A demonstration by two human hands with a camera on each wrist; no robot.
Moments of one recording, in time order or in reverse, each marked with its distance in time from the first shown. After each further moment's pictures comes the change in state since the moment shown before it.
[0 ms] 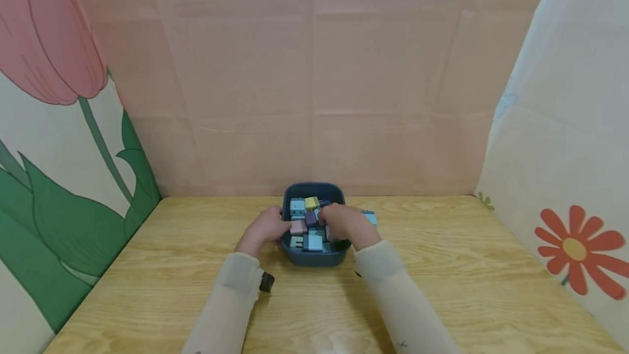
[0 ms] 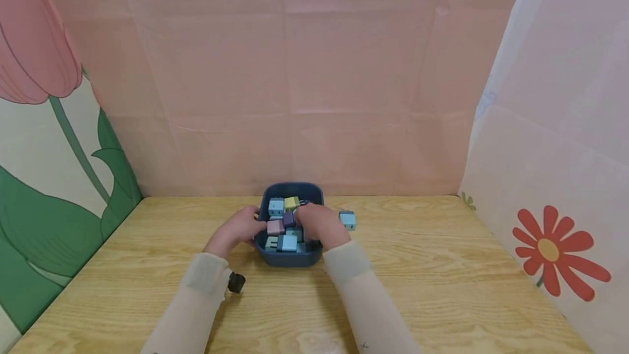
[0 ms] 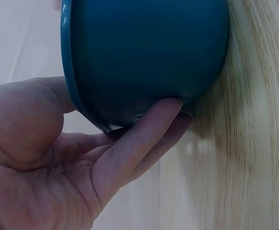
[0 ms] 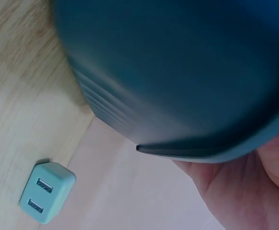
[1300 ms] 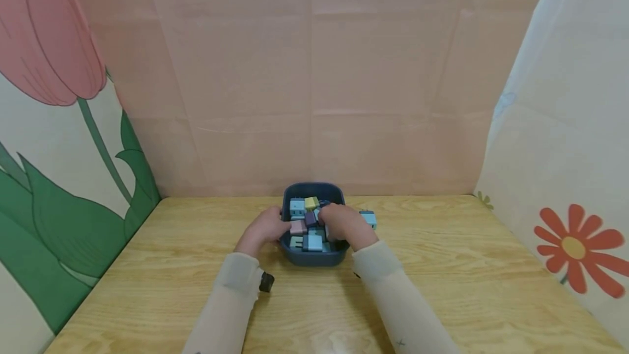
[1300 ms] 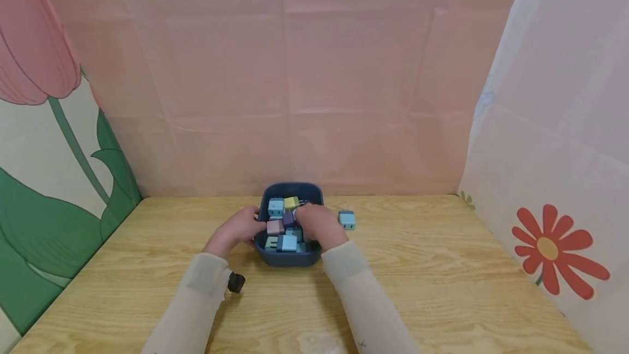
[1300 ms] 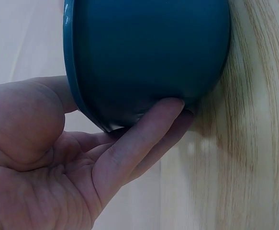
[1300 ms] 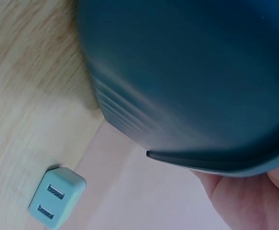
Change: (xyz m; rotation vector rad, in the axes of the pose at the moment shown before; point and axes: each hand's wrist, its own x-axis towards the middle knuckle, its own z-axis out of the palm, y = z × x) left_hand -0.001 0.000 -0.001 0.009 -0.011 0.005; right_hand 0.013 0.002 0.010 -0.063 0.043 -0.002
